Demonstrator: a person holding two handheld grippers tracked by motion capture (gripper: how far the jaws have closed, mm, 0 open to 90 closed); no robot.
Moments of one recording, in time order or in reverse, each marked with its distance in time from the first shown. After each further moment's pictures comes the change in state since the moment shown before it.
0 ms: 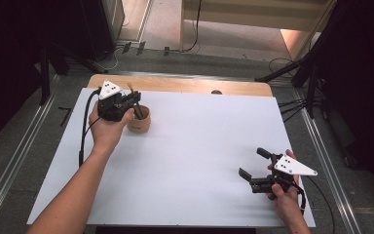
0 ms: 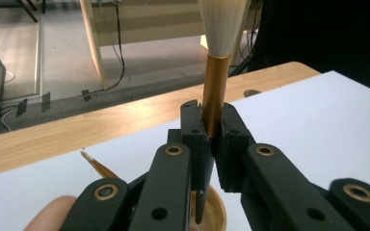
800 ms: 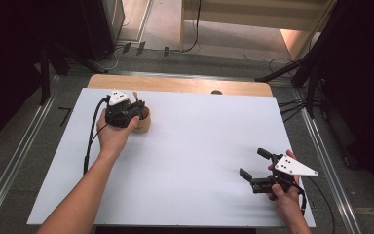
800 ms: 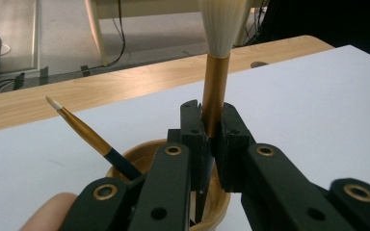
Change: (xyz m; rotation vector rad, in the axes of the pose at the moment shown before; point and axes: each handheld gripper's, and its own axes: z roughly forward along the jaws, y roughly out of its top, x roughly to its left) left arm -0.002 -0.025 0.018 0.067 -0.009 -0.035; right arm -0.002 -0.001 -0.001 0.004 -0.002 0.000
